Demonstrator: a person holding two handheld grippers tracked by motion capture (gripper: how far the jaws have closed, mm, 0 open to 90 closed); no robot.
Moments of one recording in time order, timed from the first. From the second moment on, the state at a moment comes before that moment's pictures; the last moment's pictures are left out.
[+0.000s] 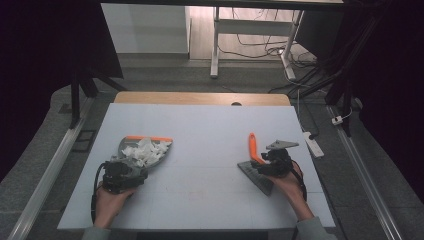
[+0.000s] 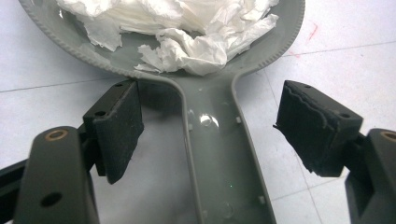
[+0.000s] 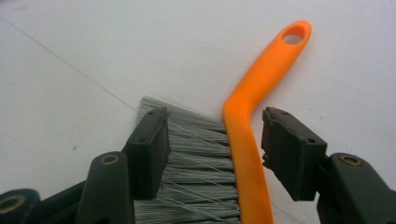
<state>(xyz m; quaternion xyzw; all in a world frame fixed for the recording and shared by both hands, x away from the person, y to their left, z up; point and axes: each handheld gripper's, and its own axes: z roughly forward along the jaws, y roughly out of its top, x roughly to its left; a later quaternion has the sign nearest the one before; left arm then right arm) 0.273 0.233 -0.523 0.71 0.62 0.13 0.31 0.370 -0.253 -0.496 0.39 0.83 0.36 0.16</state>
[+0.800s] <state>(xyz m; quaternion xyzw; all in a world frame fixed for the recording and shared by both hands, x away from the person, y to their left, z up) 0.261 0.219 -0.504 0.80 0.48 0.12 0.33 0.336 -0.270 -0.493 0.33 0.84 0.40 0.16</state>
